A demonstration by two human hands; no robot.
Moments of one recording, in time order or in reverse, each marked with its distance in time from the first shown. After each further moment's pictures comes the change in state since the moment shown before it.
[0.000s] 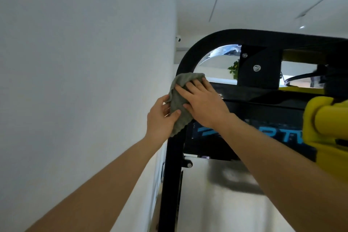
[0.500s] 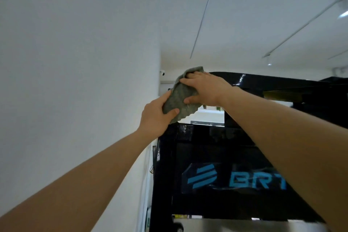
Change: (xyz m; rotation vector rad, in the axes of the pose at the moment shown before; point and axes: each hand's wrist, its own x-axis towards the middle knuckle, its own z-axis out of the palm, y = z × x) left_hand 0.119 0.067 0.016 0.301 -0.099 0.397; right_hand 0.100 0.110 -0.089 -0.055 -0.163 0.099
